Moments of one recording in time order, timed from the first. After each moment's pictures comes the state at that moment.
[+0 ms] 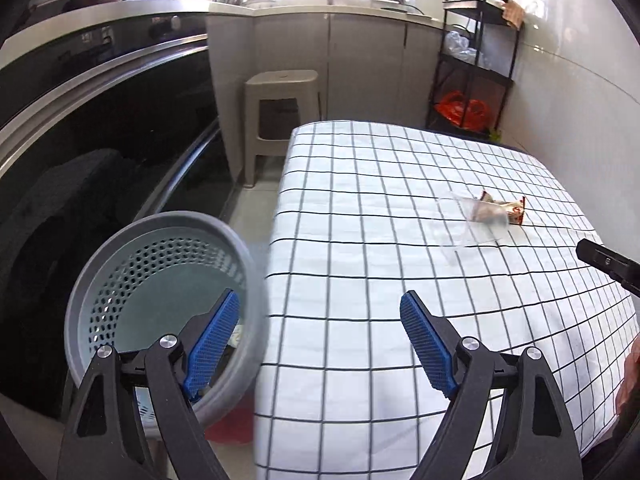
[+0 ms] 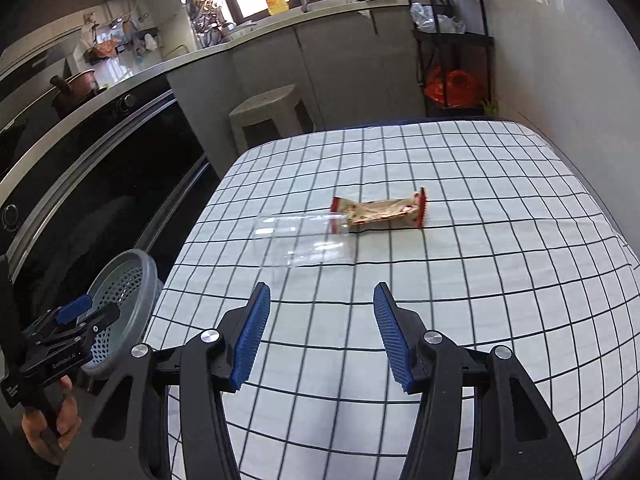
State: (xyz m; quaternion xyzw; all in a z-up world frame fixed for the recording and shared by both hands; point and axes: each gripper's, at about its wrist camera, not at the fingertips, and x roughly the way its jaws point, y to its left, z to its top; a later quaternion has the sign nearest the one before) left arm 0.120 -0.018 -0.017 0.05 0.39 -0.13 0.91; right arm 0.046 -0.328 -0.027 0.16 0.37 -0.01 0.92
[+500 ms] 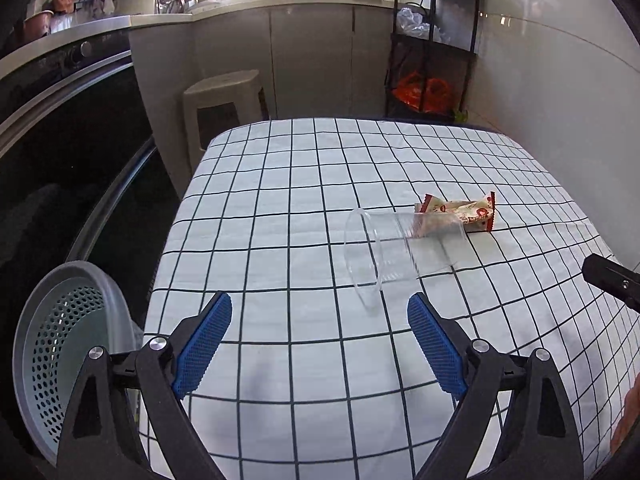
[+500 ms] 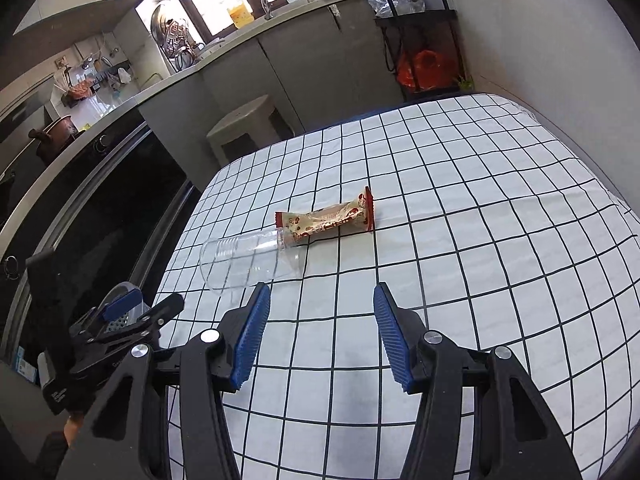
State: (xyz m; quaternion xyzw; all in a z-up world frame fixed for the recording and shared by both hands) left arm 0.164 -0.134 -0.049 0.08 0.39 -0.18 0.90; right arm 0.049 -0.391 -0.045 0.22 0.36 -0.01 0.91
